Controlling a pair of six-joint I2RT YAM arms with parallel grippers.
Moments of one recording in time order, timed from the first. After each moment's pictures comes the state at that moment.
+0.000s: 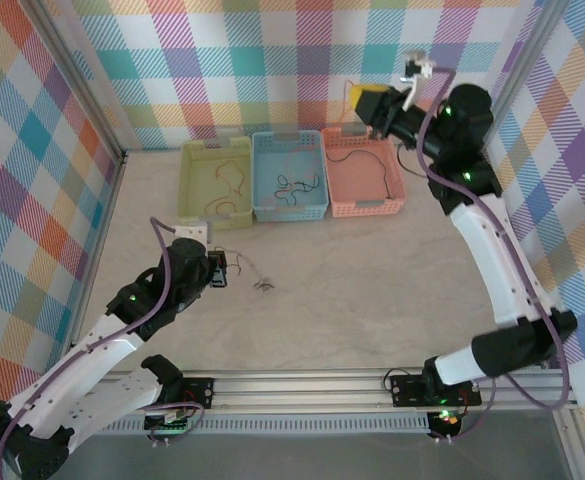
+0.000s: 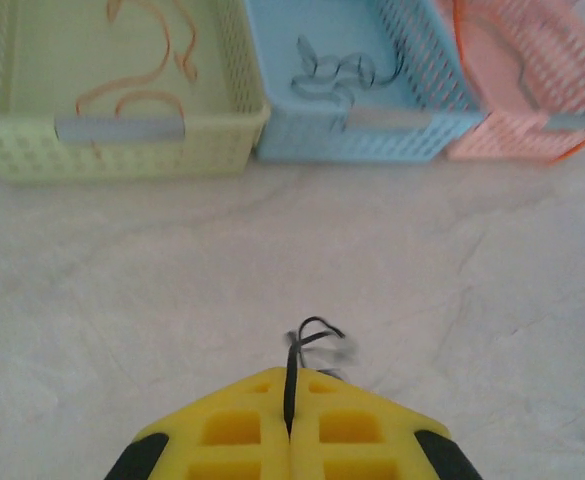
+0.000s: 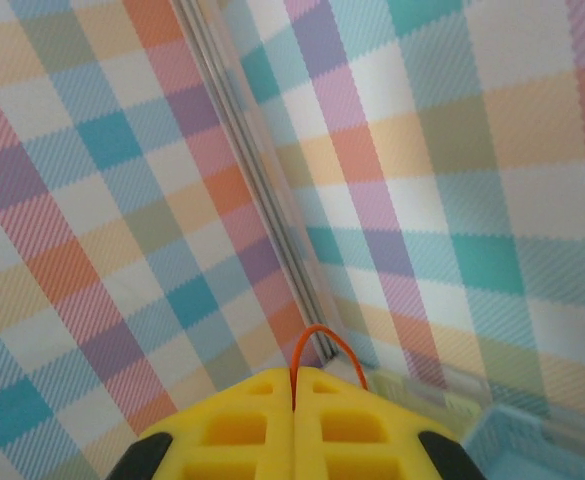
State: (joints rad) left arm -0.63 0.80 0.77 -0.60 -0.26 -0.50; right arm 0.30 1.49 1.75 -0.07 -0.62 0.44
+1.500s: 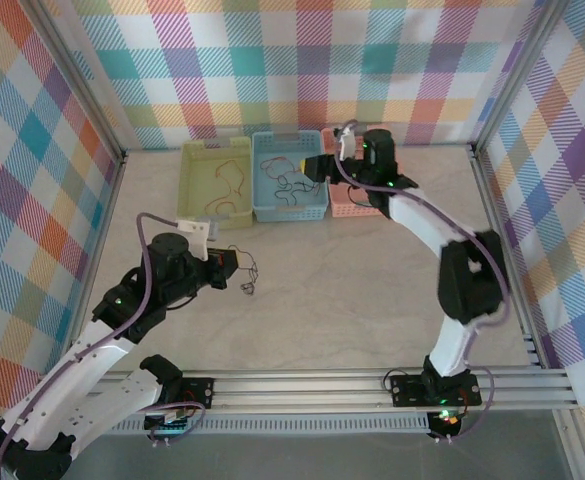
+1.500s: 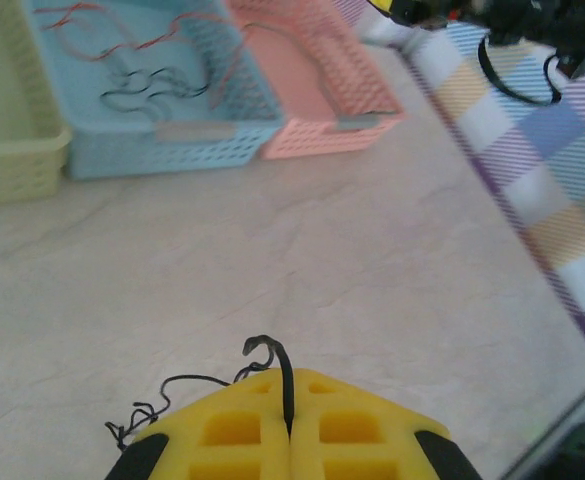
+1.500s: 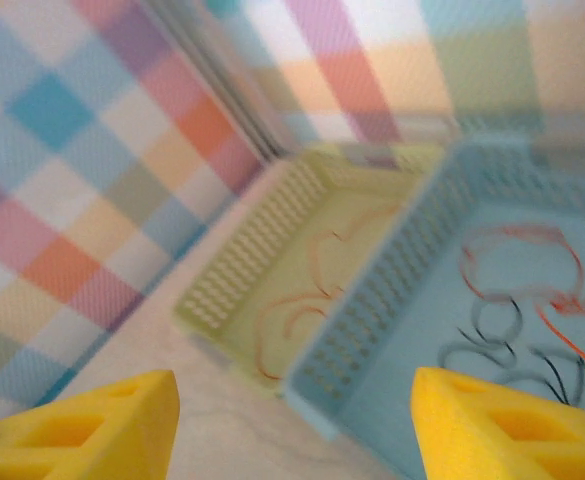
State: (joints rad) left arm -0.58 0.76 0.88 -0.57 0.11 -0.46; right arm 0.38 1.73 1.35 0.14 -0.62 0.34
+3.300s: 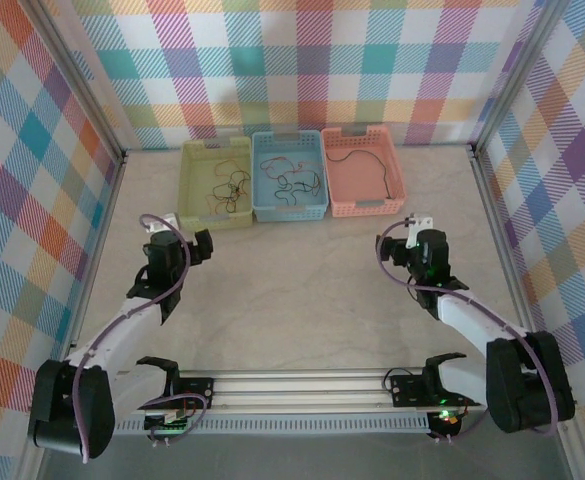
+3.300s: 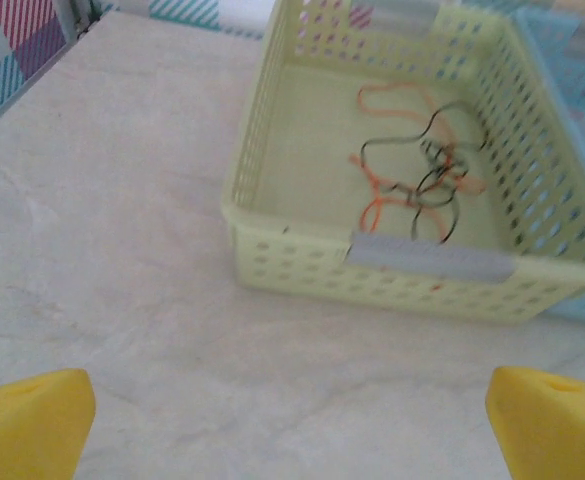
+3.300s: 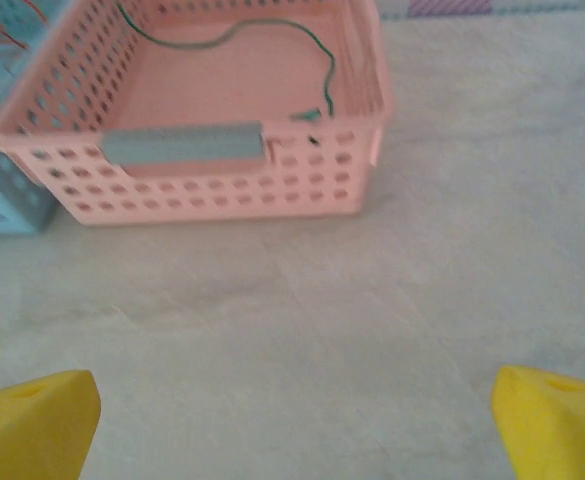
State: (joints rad) left arm -0.18 1.05 0.46 0.12 -0.28 -0.24; right arm 0.20 1.17 0.41 0.28 0.09 0.10
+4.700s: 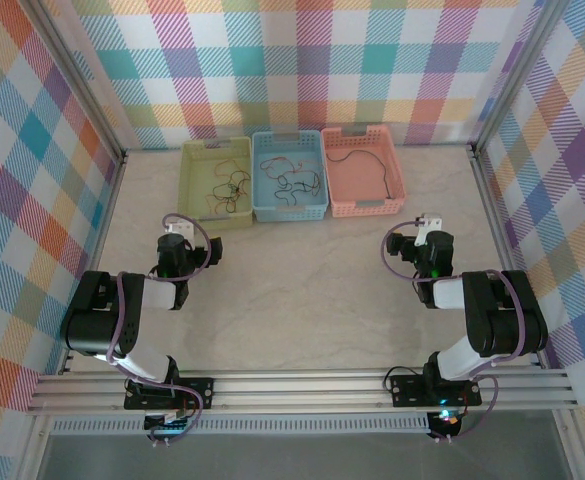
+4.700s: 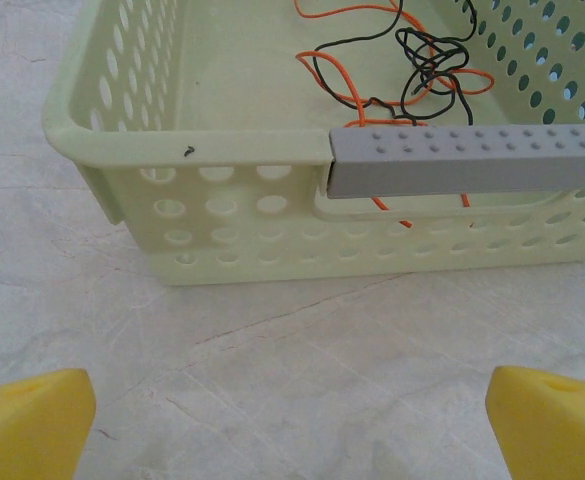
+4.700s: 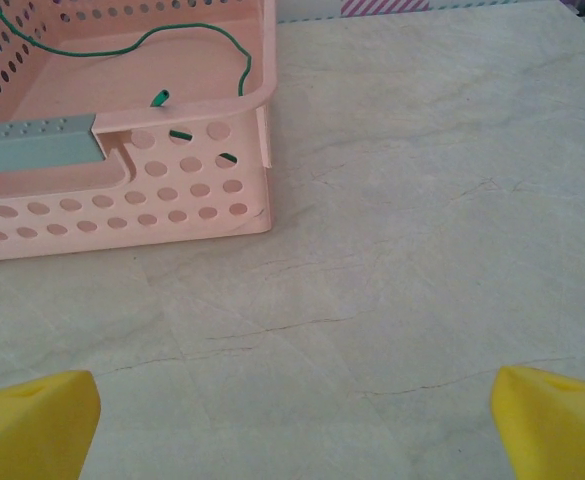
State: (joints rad) left arm -0.06 1.57 0.40 0.70 -0.03 -0.08; right arm 0.03 1.54 0.38 0.76 0.01 0.07
